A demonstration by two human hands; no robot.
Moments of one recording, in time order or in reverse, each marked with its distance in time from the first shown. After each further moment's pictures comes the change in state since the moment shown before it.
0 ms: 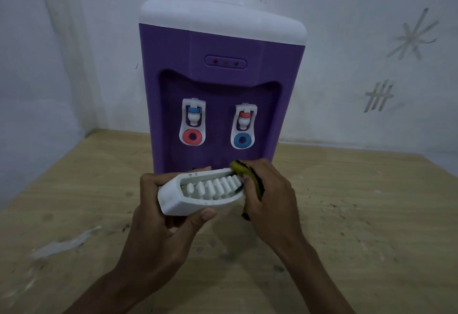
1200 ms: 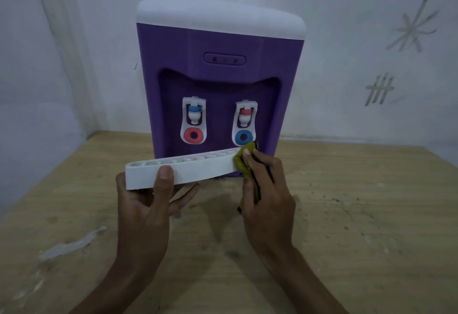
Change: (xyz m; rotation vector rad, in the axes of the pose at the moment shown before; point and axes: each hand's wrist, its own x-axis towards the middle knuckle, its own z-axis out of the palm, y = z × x) left_hand 0.016 -0.012 -0.001 -0.353 0.309 -0.322; right_hand -0.016 -0.009 0.021 -0.066 0.285 -0.056
